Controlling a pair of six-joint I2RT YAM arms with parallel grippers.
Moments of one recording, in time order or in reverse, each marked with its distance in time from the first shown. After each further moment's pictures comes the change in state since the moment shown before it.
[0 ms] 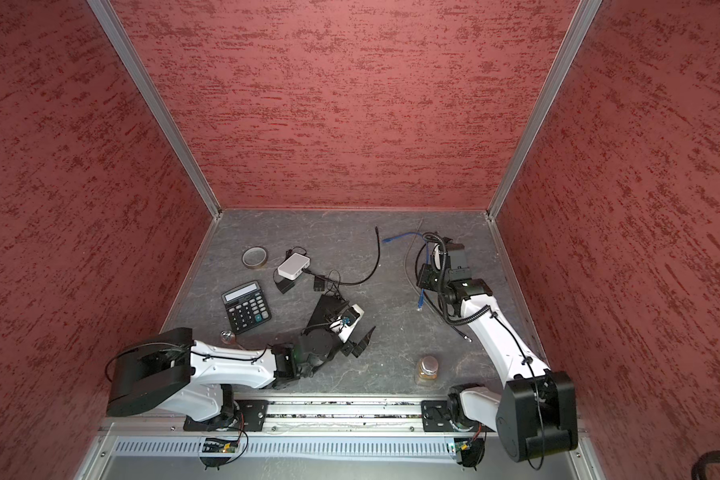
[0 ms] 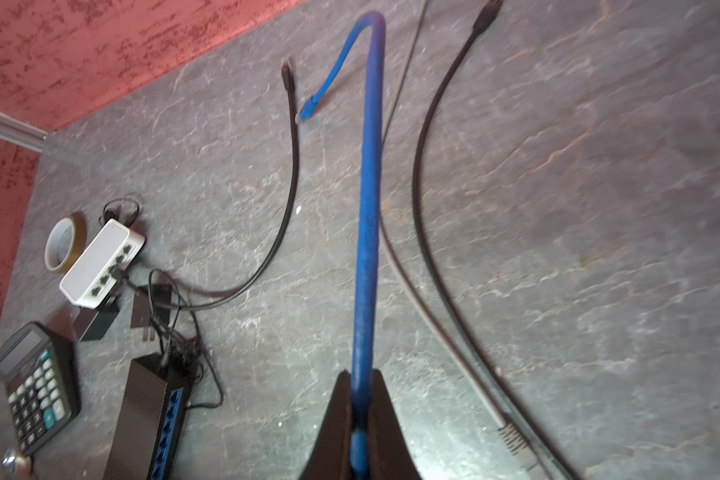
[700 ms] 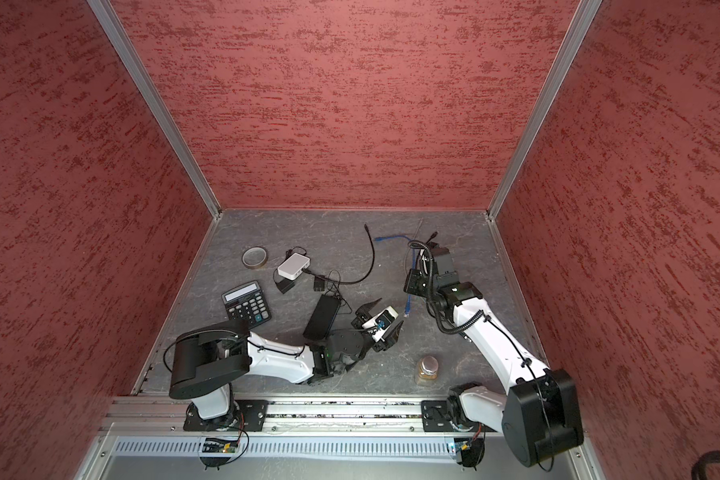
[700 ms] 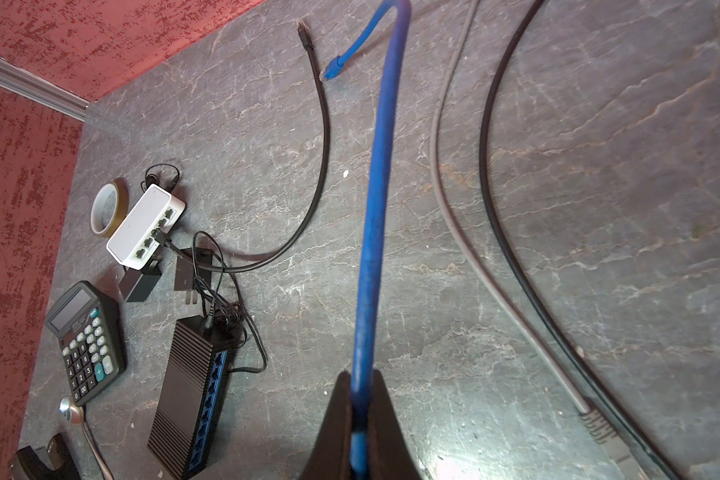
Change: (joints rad) left arm -0.051 0.296 0.256 0.168 -0.023 0.144; right arm 0.116 -0.005 -0.017 0.014 -0.001 0.086
